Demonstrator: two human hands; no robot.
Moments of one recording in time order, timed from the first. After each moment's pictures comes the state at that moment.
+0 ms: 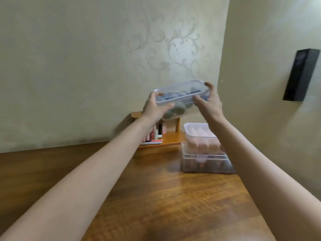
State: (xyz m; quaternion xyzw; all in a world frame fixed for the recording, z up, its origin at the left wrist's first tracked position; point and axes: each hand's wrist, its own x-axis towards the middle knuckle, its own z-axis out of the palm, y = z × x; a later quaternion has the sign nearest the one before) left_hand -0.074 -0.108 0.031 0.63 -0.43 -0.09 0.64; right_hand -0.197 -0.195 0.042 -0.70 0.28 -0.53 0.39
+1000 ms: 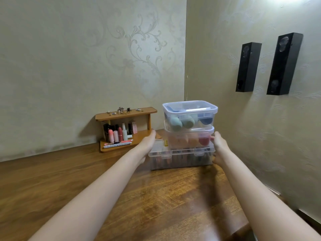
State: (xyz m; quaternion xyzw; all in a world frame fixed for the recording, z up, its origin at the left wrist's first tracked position) left_hand -0.145 -0.169 -0.050 0.75 -0.37 -0.31 0.46; right_hand -0.318 -0.294 -0.073 -0.46 0.50 -0.44 0.59
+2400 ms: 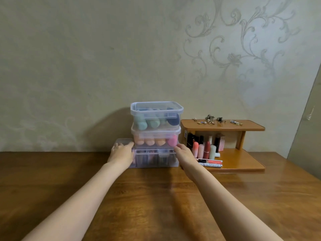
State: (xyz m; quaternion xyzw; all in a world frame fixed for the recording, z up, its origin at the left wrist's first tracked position) left_hand 0.200 -0.031 -0.097 0.95 -0.27 0.07 0.12; right_hand 0.072 -0.175 -0.090 -0.76 0.29 -0.21 0.54
